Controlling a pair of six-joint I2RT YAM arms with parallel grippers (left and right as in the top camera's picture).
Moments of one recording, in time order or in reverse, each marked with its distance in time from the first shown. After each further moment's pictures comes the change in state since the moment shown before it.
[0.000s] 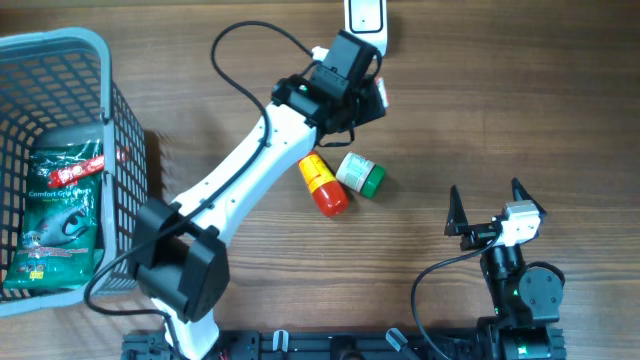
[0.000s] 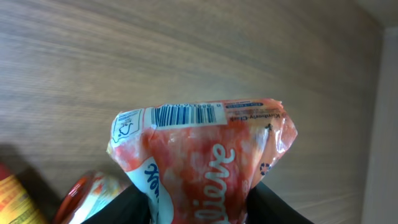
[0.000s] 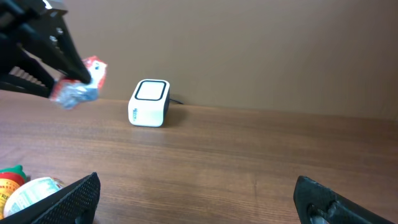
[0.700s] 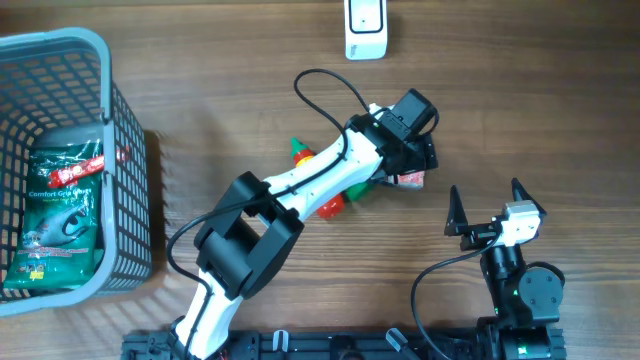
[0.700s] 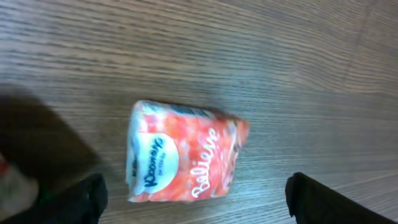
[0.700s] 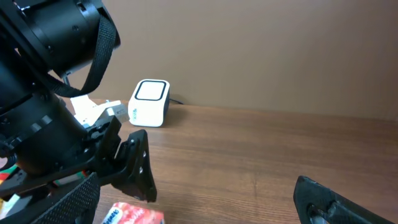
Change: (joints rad) left arm -0.192 0.240 0.000 0.010 0.023 -0.087; right arm 0.000 0.000 0.000 0.000 0.000 0.000
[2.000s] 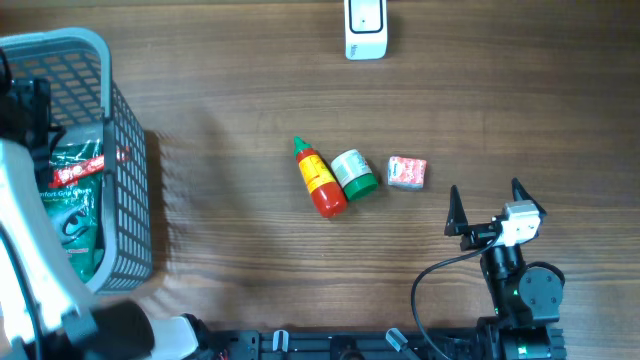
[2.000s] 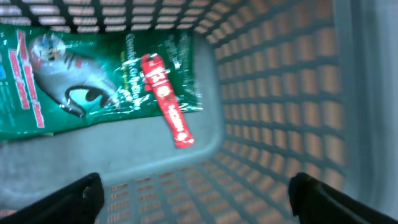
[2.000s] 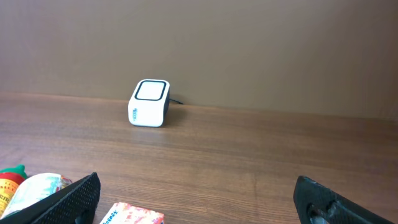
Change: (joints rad) left arm 1.280 -0.558 0.106 -0.602 -0.335 -0.154; right arm 0.000 0.000 0.000 0.000 0.000 0.000
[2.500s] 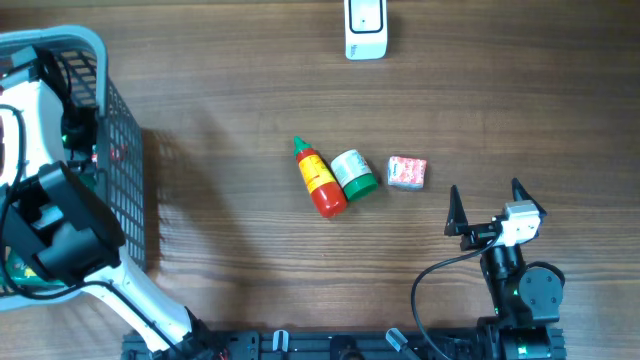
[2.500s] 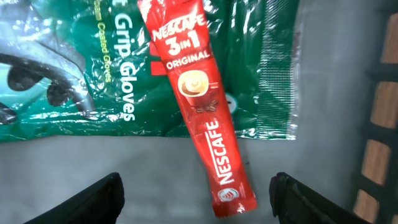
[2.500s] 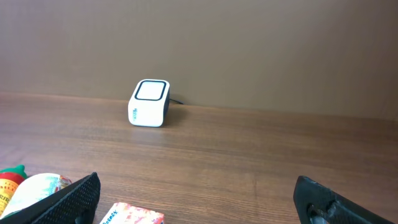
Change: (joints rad) left arm 0.000 0.512 0.000 0.080 -0.001 -0.056; right arm 0.000 0.000 0.000 0.000 0.000 0.000
